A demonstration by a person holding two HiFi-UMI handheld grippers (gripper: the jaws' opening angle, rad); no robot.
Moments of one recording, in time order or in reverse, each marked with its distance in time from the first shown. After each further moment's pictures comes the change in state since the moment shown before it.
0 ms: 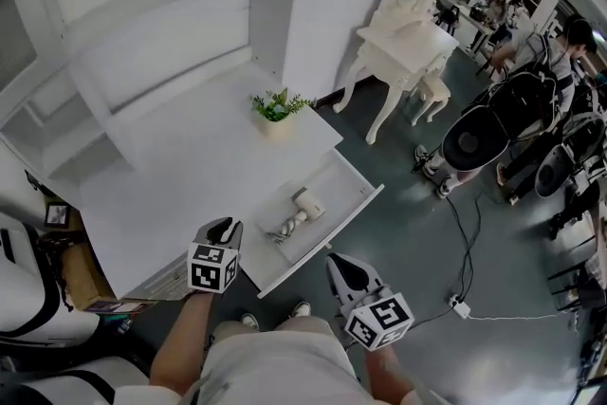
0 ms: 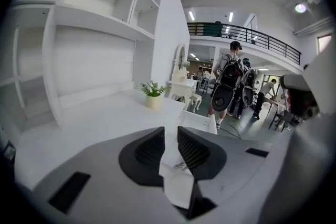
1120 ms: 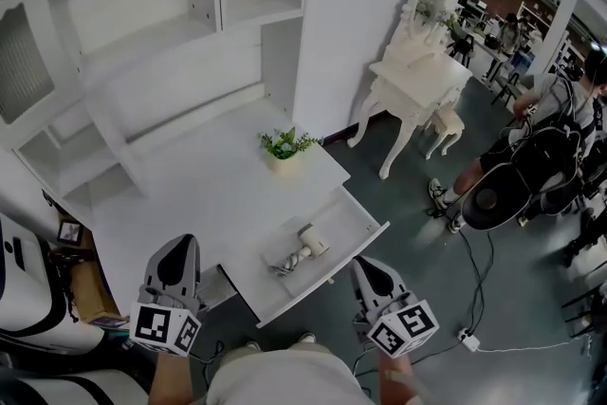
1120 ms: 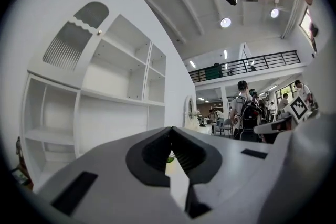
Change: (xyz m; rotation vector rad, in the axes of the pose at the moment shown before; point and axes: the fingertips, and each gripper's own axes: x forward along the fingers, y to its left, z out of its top) left arm -0.171 -0.007 0.177 0.069 -0.583 0.176; right arm -0.005 -0.059 0.087 -0.007 -0.165 0.044
